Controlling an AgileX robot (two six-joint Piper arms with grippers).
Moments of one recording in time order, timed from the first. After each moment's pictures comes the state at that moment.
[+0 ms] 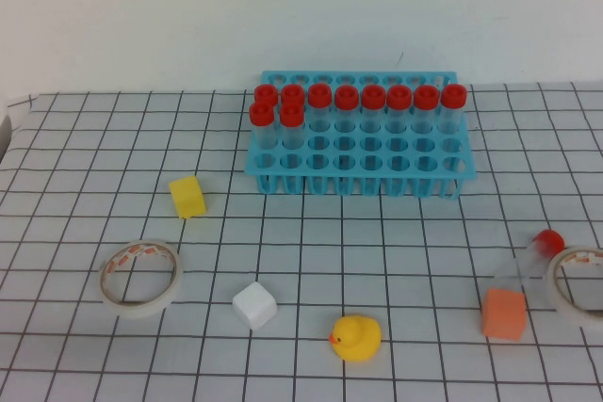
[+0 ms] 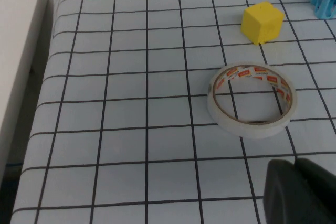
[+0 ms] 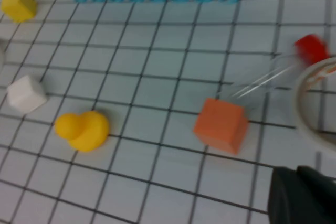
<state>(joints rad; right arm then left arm) -0.05 0.73 -0.49 0.69 0.67 -0.52 -0.05 0.42 -0.41 -0.08 0.54 0.02</state>
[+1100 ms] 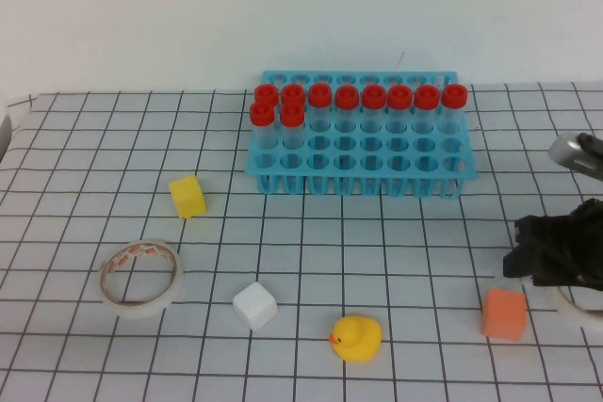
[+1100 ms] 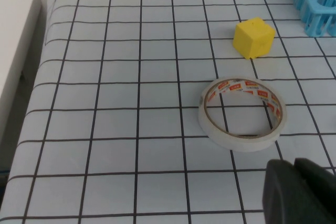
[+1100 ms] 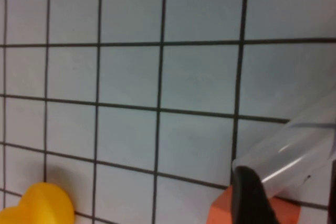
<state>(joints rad) 0.11 1.63 -0.90 0.75 0.62 -0.37 -0.05 0.42 -0.39 -0.12 0.49 0.01</state>
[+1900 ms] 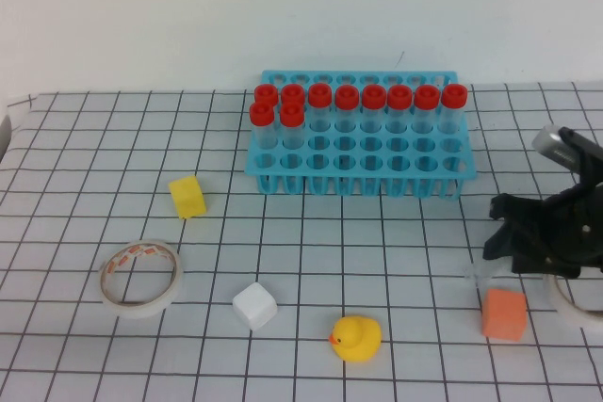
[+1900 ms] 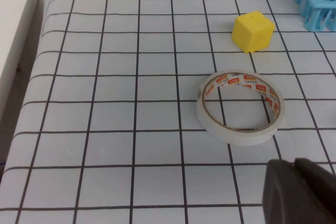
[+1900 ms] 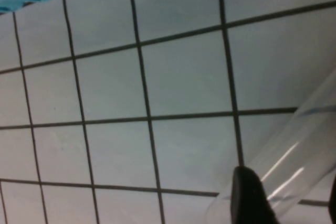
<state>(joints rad) 0.14 1.77 -1.00 0.74 0.56 -0.19 -0.05 0.42 -0.39 -0.13 0.51 0.00</state>
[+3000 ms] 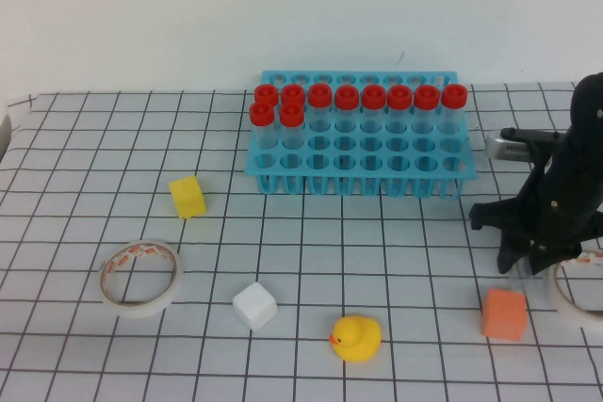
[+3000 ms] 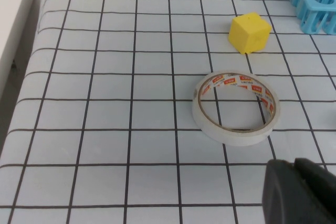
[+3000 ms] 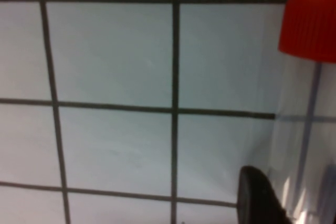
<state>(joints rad) 0.25 1.95 -1.35 0.13 0.93 0.22 -0.05 0.42 -0.39 -0.14 0.51 -0.01</state>
